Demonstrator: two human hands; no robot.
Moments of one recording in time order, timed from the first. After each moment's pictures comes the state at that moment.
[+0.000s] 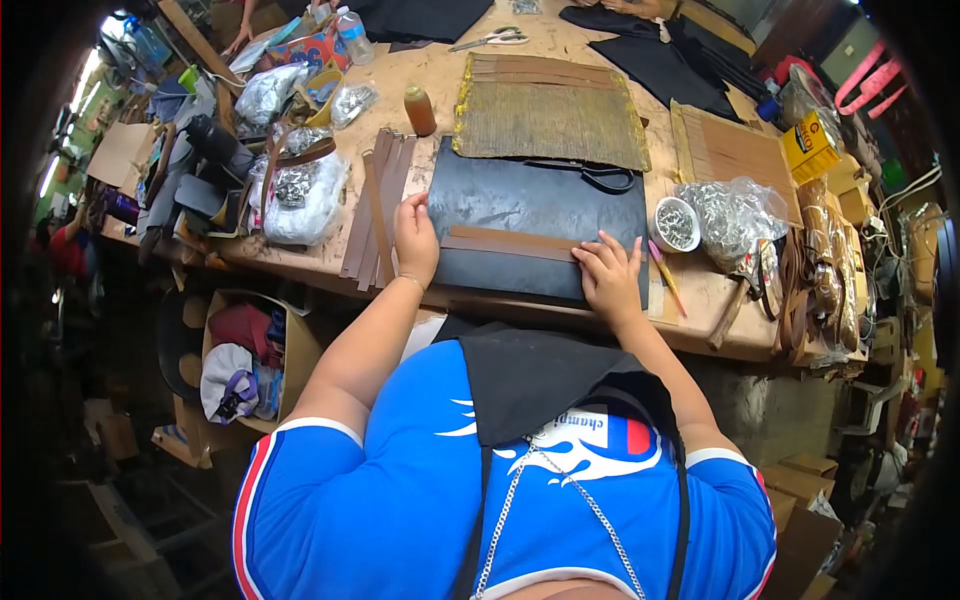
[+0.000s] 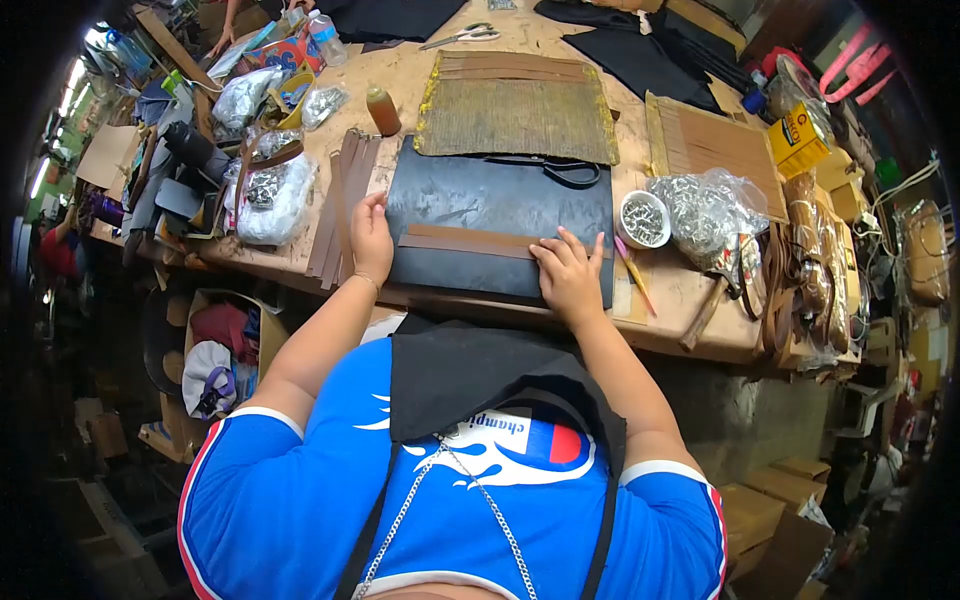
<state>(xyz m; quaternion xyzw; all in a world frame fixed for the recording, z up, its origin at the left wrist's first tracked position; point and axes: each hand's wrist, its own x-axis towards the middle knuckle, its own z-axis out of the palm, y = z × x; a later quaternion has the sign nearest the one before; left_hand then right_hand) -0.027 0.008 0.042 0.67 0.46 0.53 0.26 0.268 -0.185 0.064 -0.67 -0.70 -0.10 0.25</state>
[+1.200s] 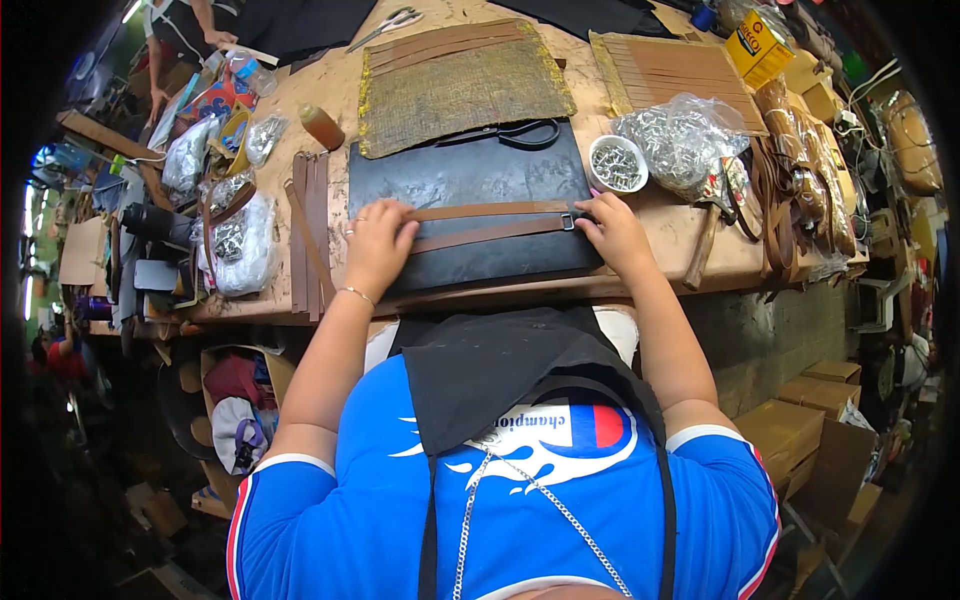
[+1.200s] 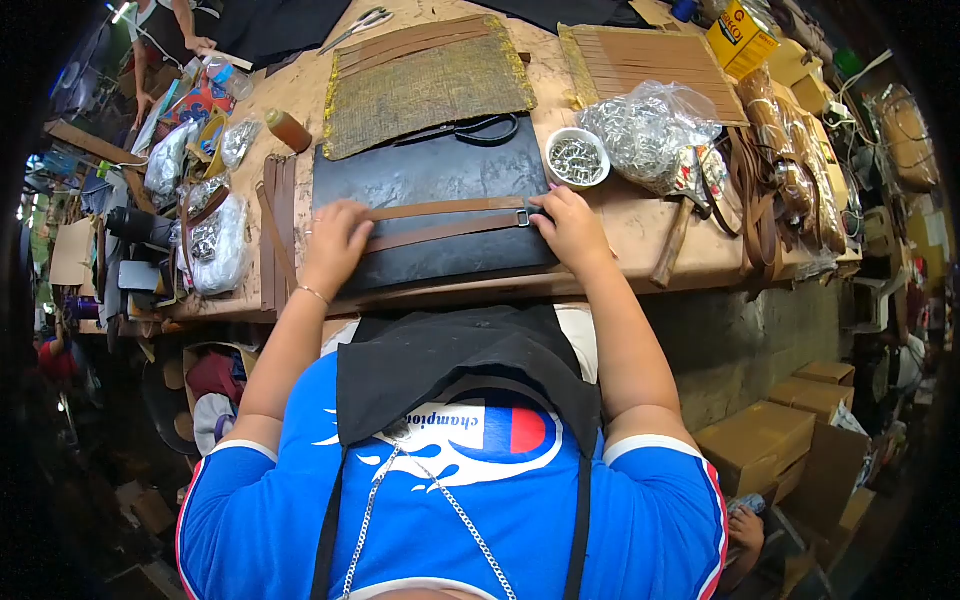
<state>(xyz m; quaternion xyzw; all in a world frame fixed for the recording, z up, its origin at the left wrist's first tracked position) 0.004 -0.011 0.100 0.91 0.35 0.22 0.08 0.349 -0.215 0.077 -0.71 -0.61 0.03 0.36</state>
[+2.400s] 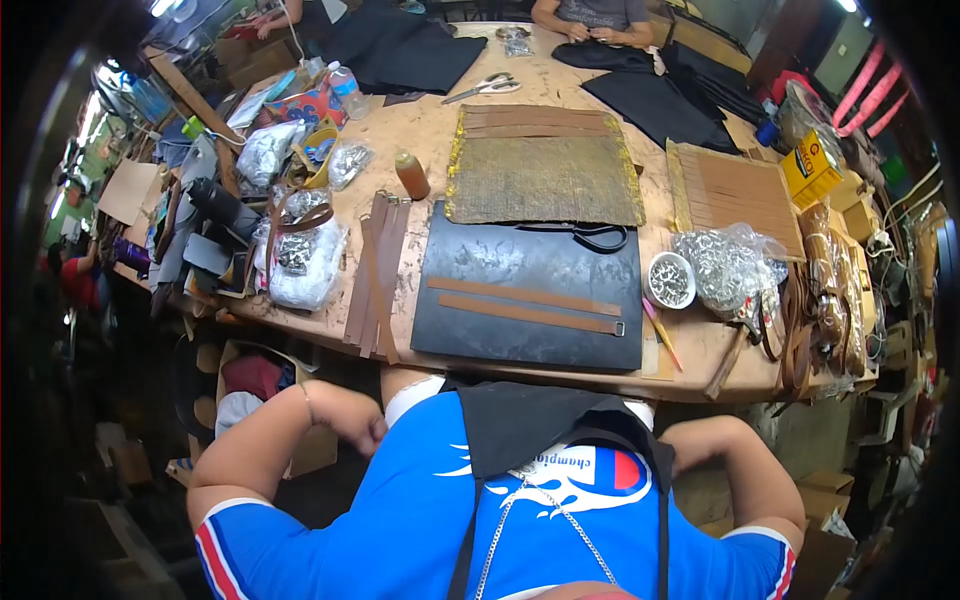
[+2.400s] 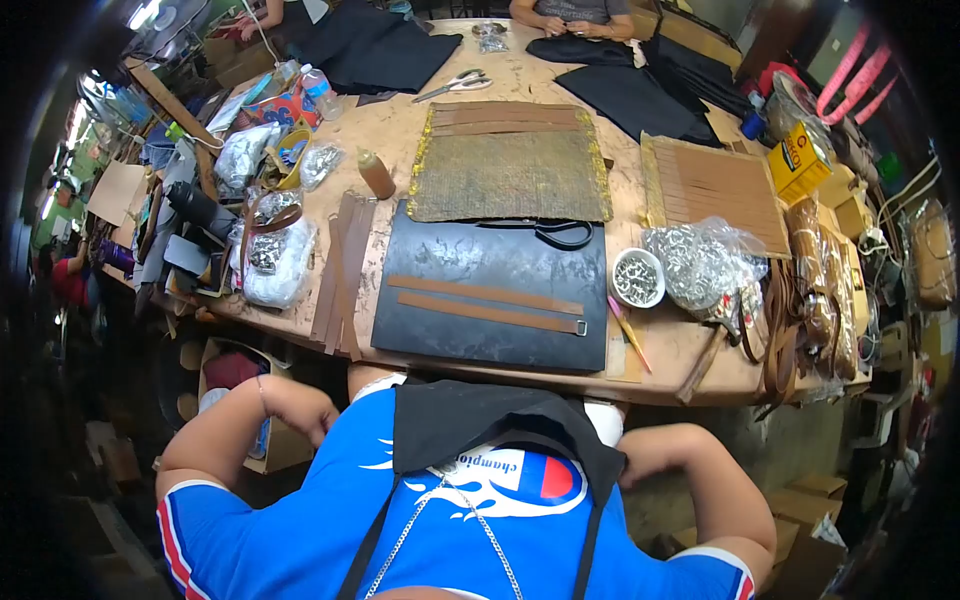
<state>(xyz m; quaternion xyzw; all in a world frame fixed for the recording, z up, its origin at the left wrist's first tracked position) -0.141 -0.050 0.216 0.69 0.19 -0.45 0.53 0.342 -0.302 0.219 -0.45 -0.59 0.65 -0.17</state>
